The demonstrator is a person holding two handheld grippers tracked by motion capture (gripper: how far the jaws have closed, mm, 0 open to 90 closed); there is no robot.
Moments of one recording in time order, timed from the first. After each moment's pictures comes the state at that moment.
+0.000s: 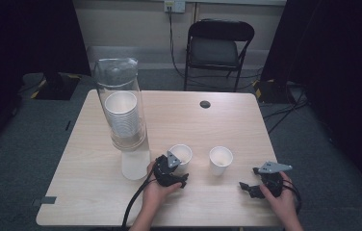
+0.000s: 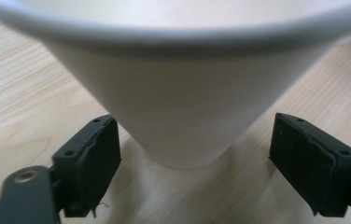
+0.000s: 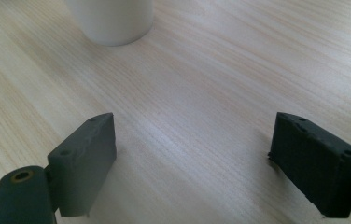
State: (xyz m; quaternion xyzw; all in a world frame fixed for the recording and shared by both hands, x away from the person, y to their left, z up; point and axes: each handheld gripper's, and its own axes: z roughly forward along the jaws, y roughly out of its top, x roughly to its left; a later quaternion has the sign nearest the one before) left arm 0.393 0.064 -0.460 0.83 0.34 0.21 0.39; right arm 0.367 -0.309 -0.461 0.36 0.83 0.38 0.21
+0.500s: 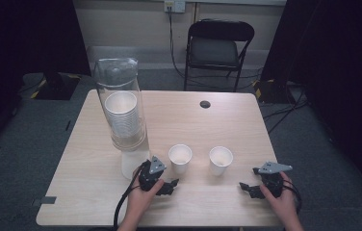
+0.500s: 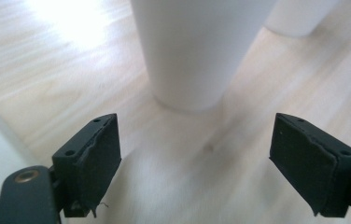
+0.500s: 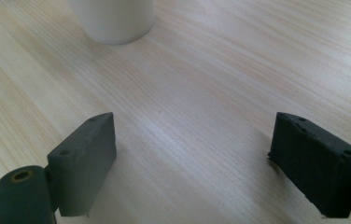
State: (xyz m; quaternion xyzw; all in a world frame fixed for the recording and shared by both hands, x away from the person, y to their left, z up) left arm 0.365 0.110 -0.458 0.82 0.33 0.18 0.43; right arm 0.366 -0.310 -0.461 0.36 0.83 0.38 0.21
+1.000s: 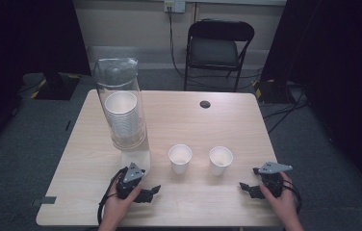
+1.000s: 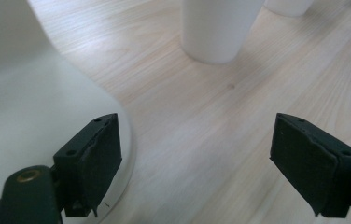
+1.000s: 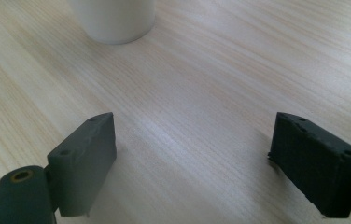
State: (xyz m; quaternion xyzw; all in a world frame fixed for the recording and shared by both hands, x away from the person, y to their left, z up) left arm 0.343 0.171 -0.461 0.81 0.33 0.18 0.45; right arm 0.366 -0.310 -0.461 0.36 0.83 0.38 0.21
